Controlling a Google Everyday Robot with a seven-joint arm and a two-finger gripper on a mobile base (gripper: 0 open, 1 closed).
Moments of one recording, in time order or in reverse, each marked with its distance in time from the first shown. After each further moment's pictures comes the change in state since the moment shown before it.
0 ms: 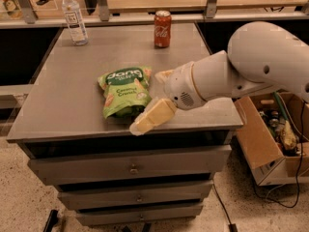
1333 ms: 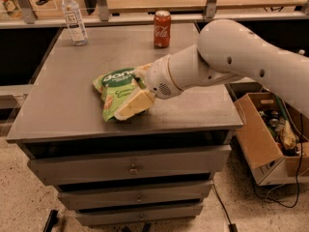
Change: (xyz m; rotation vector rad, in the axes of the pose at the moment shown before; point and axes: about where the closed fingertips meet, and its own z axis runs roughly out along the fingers) arm -0.024 -0.028 0.052 -0.037 -0.029 -0.087
